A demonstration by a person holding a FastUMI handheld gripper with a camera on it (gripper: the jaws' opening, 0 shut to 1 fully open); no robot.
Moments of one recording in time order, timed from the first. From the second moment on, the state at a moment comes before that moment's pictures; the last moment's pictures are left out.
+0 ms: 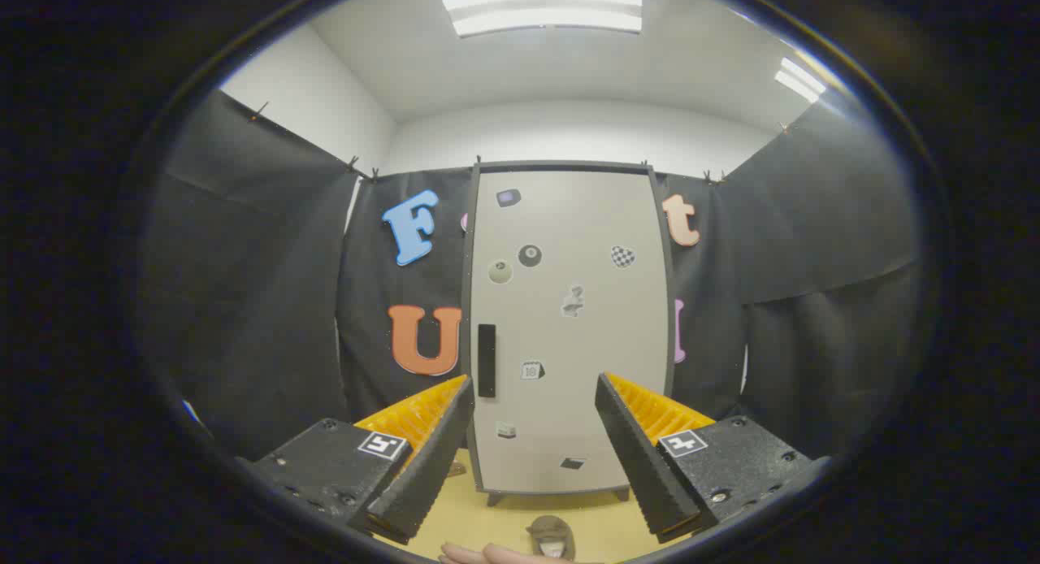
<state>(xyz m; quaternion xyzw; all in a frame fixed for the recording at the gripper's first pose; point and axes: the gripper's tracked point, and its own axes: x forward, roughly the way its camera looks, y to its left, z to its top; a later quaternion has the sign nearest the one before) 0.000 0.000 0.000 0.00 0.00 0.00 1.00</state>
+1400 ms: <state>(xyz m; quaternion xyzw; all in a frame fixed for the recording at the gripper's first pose) 0.179 0.005 -0.044 0.01 0.07 0.02 1.00</state>
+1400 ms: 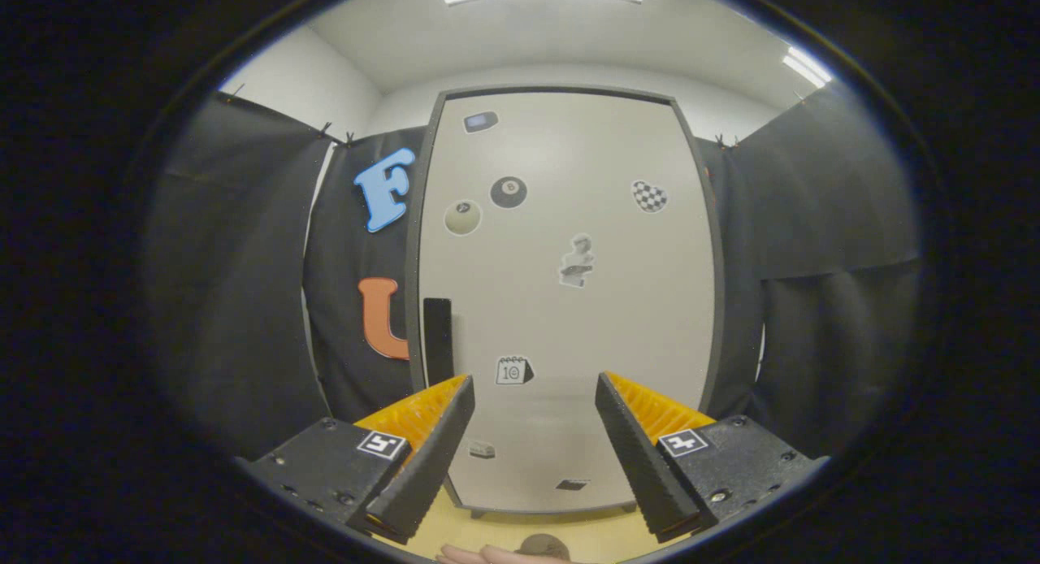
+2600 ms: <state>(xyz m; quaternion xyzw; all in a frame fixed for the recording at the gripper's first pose) 0.274 0.088 -0.121 0.02 0.16 0.04 0.99</state>
